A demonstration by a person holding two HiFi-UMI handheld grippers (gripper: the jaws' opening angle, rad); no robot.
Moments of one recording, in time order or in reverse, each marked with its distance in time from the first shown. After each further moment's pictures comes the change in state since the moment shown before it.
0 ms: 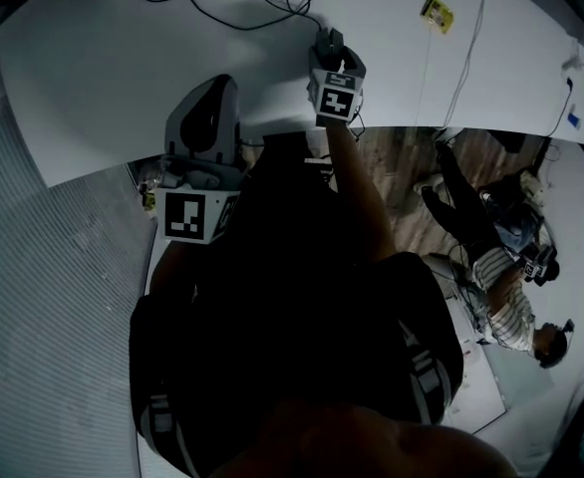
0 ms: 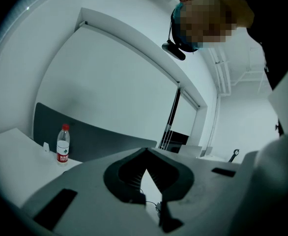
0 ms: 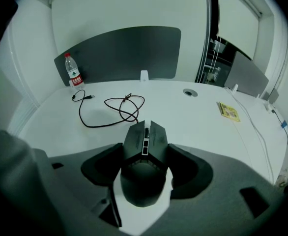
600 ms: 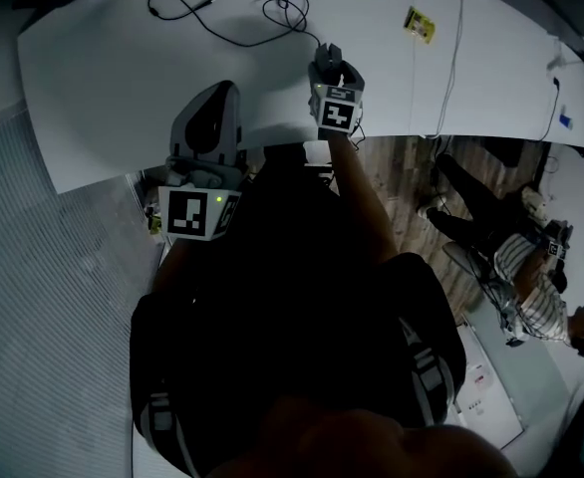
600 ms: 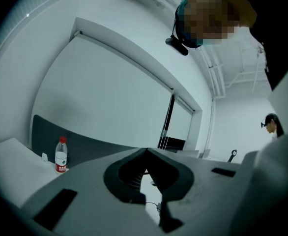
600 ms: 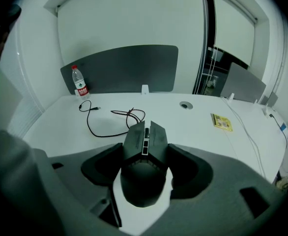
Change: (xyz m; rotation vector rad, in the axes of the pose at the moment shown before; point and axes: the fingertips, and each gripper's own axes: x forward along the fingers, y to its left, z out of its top) left arm -0.028 -0.024 0.046 0.036 -0.066 -0.033; right arm -0.051 0.002 0.027 -0.002 -0.088 0.008
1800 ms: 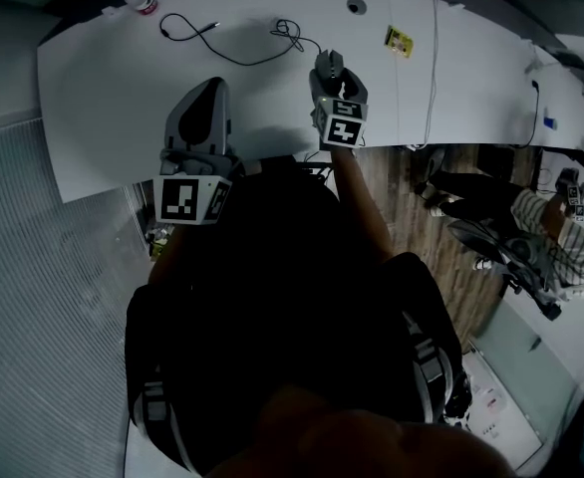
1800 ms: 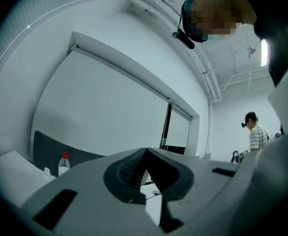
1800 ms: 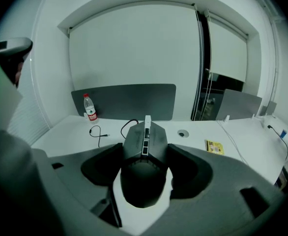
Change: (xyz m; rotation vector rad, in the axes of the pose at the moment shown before) left arm -0.035 -0.009 0.052 0.048 -0.098 -0.010; right arm -0.096 0.007 0.071 -0.006 -0.223 0.022
